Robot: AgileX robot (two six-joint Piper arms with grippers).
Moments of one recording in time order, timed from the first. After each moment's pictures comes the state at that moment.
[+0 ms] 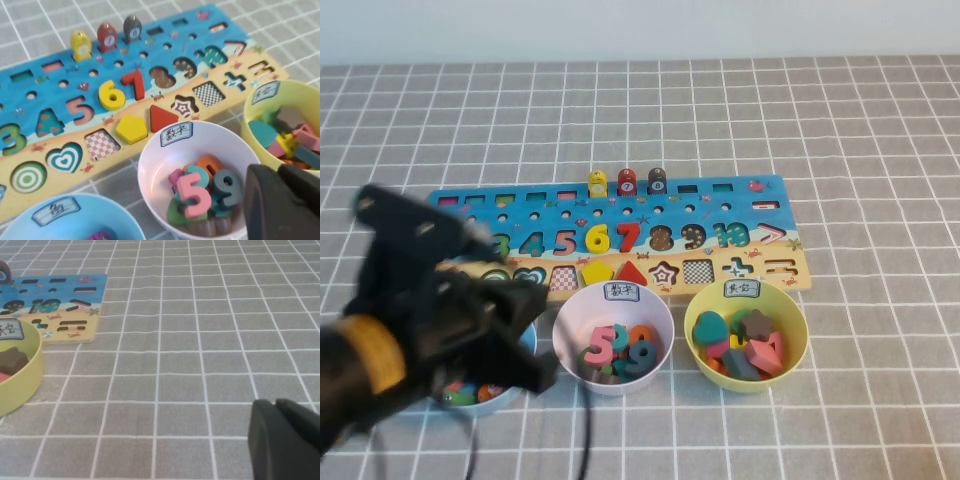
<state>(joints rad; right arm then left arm) 0.04 -0.01 0.03 0.14 0.37 -0.05 -0.68 1.01 -0.63 0.12 0.25 -0.28</state>
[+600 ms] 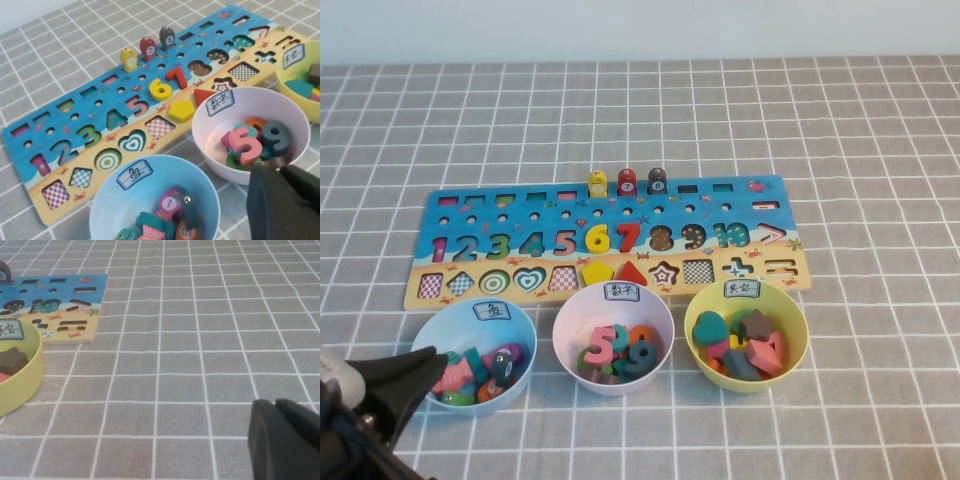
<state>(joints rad) 0.04 -0.01 0.03 0.14 0.37 -0.05 -0.68 0.57 -0.39 0.34 0.35 -0.24</state>
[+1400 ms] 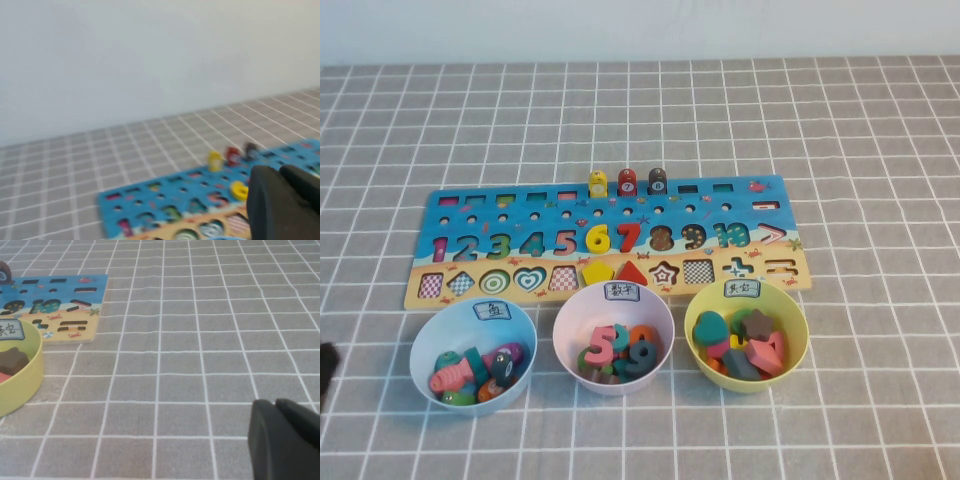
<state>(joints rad) 0.04 -0.01 0.03 0.14 0.37 -0.05 -0.37 0.21 -0.14 0.02 0.01 0.03</state>
